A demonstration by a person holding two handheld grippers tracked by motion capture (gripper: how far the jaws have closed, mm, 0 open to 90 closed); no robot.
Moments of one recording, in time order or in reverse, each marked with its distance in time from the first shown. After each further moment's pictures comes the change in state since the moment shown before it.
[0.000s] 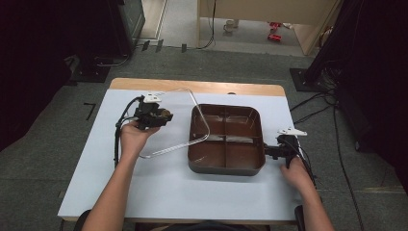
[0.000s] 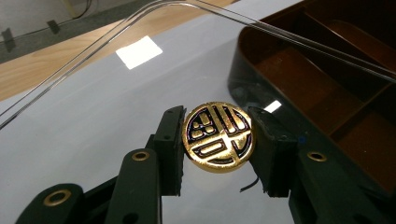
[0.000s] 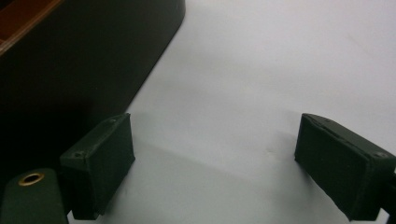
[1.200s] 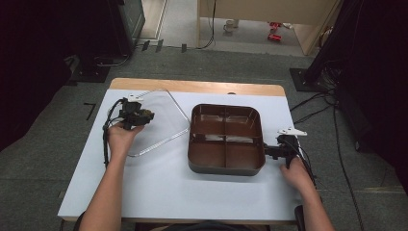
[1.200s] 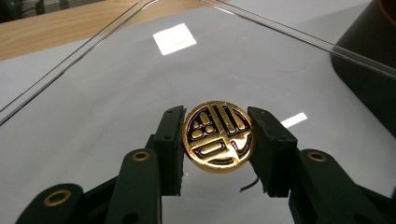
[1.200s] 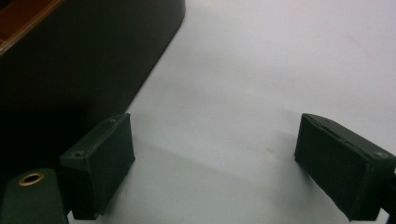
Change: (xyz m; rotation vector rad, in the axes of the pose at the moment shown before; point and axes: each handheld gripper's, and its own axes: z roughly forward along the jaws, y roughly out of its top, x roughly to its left) left arm 0.062 -0.036 0.002 0.037 0.163 -0.143; right arm 0.000 0.000 0.000 -0.001 0.000 -0.001
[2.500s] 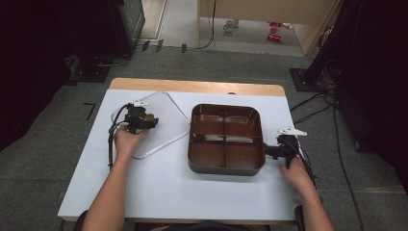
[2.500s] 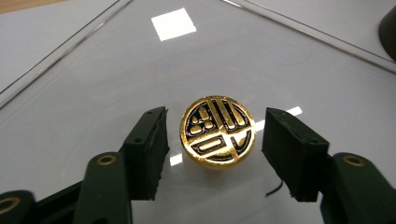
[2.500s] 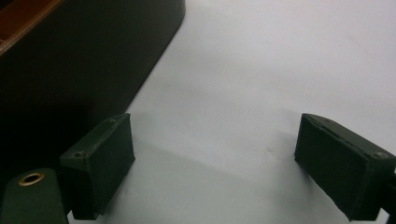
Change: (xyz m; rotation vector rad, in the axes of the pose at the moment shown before) left arm 0.004 -0.022 0.041 0.015 0.020 -0.035; right arm 0.000 0.000 0.000 0.000 0.000 0.001
